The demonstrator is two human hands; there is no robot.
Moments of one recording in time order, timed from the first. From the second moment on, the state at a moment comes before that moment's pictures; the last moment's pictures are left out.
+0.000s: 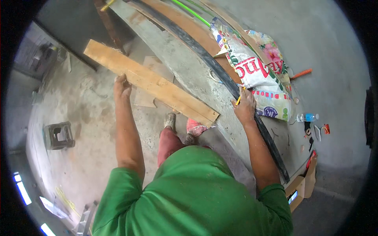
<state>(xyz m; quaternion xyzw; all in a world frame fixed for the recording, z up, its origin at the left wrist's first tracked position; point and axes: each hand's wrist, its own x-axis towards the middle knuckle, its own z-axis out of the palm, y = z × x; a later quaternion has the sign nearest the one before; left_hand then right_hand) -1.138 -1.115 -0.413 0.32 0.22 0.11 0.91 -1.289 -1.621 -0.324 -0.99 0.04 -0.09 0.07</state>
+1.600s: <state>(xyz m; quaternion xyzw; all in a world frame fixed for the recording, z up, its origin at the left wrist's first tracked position) -1.384 -0.682 -0.457 0.38 0.38 0.42 0.73 -1.346 -1.468 -0.339 -0.94 0.09 -0.05 0.32</state>
